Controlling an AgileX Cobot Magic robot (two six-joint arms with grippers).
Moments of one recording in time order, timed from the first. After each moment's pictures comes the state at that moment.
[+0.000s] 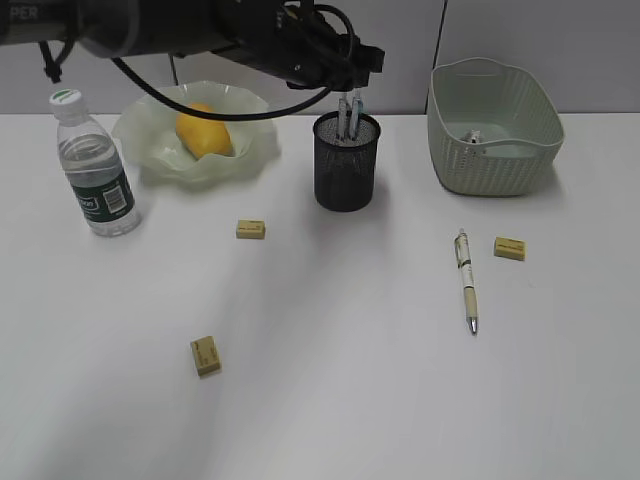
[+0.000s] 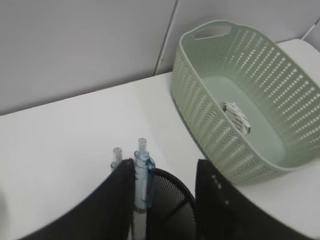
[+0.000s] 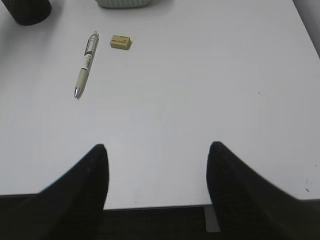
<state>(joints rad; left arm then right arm) -0.58 2.21 -1.84 -0.39 0.28 0.16 0.17 0.12 -0.51 -0.09 1.05 0.19</state>
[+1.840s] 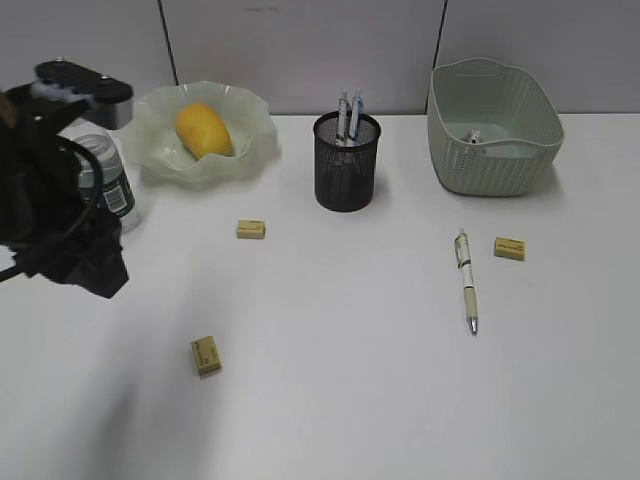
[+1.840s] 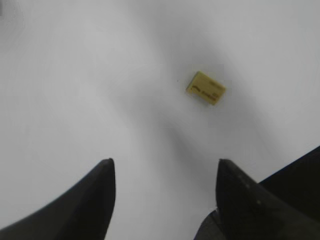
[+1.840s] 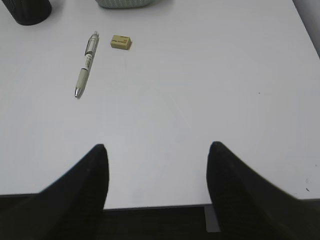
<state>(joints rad) -0.50 1.48 -1.04 -0.01 0.98 0.08 0.17 0.12 -0.51 -0.09 1.05 0.19</state>
